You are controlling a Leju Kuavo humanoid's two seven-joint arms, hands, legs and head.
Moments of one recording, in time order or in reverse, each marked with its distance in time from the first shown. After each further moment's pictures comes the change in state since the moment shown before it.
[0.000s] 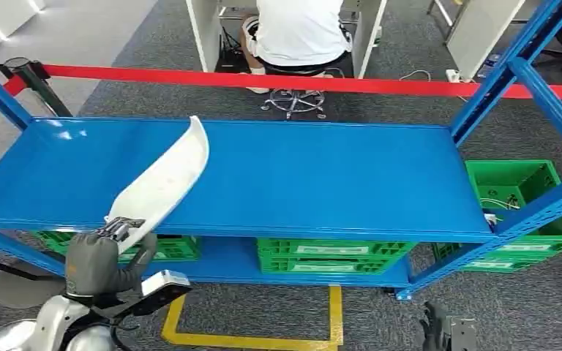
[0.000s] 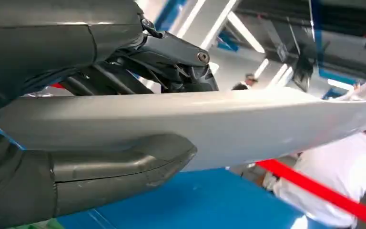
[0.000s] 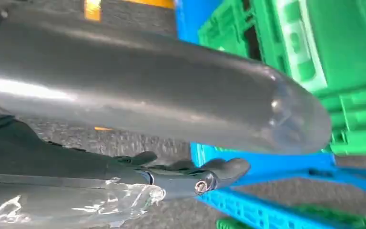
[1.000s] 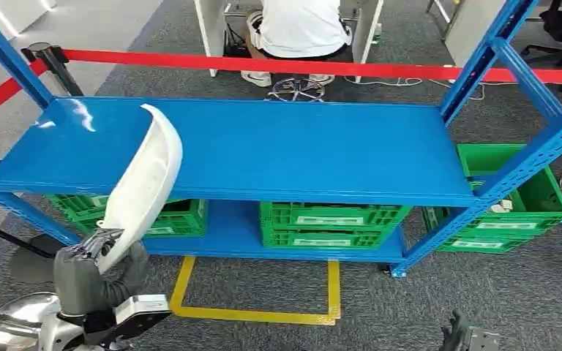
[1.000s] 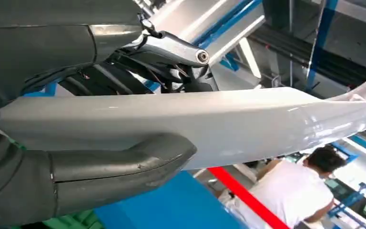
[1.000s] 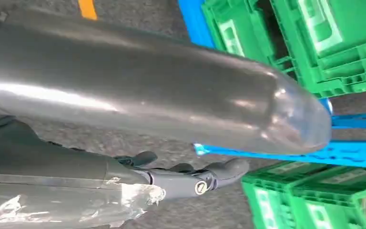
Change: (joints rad) left arm 0.043 -0.029 -0.040 -0.009 0.223 0.125 -0.170; right arm 0.030 0.091 -0.211 -0.155 0.053 0.008 -0.014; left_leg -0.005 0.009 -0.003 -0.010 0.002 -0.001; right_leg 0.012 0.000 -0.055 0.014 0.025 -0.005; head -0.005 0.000
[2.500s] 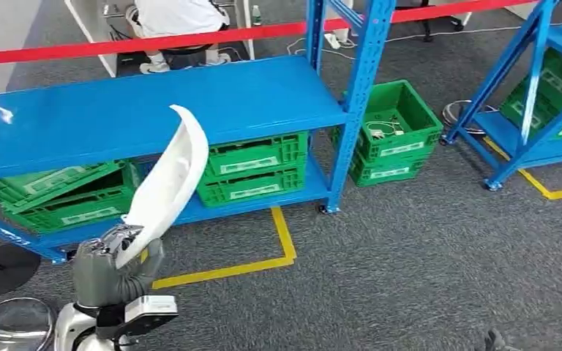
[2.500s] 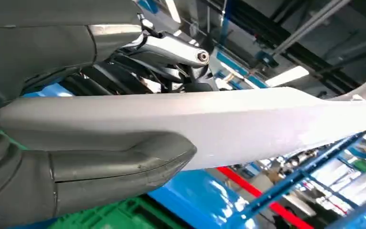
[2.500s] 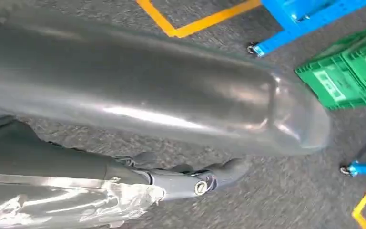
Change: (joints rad) left arm -0.067 0.032 -0.041 0.077 0.092 -0.031 -0.064; right arm 0.056 -0.017 -0.037 -0.034 -0.119 0.021 -0.001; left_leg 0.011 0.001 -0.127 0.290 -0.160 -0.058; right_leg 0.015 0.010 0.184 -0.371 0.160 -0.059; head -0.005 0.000
